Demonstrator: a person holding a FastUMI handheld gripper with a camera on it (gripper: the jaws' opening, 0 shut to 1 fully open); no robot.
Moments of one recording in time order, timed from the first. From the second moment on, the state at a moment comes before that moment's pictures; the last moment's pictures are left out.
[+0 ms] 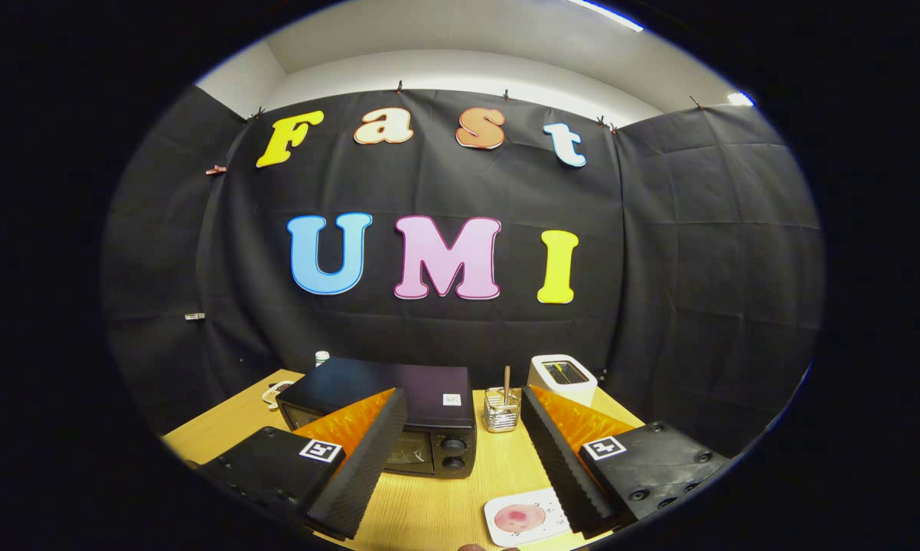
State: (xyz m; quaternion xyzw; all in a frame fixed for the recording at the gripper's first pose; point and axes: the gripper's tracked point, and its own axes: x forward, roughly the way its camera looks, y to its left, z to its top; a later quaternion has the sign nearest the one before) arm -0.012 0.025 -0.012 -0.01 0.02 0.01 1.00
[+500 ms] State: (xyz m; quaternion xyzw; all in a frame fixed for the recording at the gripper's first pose) arm 0.026 0.078 -0.043 0.02 0.07 0.03 1.00
